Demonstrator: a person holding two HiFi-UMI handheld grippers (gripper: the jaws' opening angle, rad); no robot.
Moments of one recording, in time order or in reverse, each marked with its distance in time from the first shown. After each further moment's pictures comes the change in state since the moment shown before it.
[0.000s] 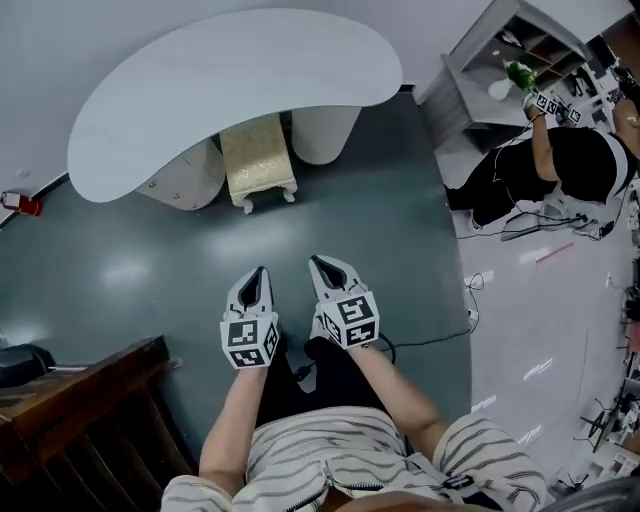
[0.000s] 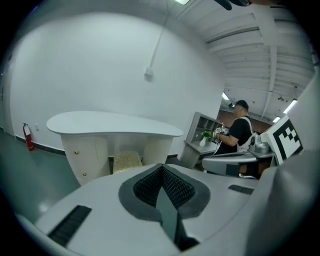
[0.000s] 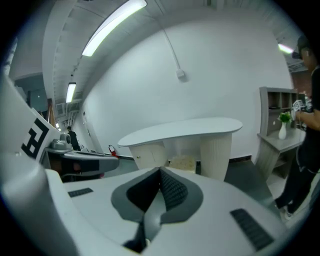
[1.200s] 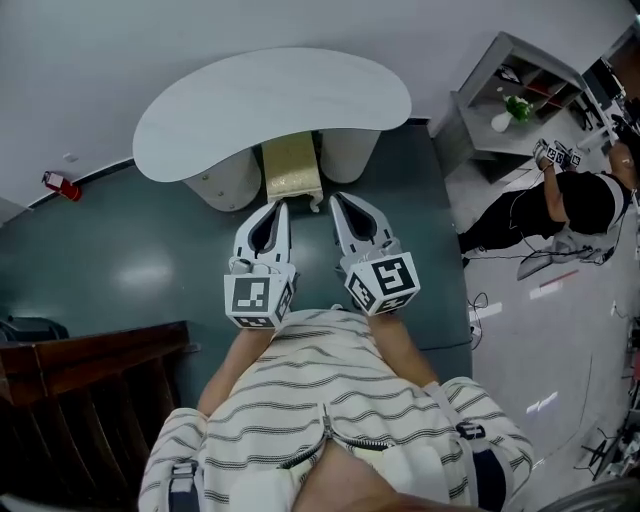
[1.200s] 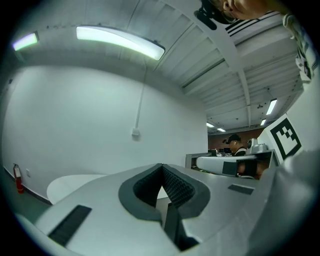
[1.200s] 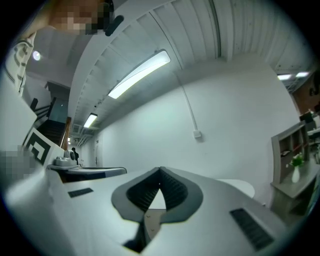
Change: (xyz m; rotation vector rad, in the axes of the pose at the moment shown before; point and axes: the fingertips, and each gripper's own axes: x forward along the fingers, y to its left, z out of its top) left arm -0.173 -0.067 0.265 0.180 -0.493 -0.062; right arm -0.153 0.108 0.276 -0.138 -0.502 0.077
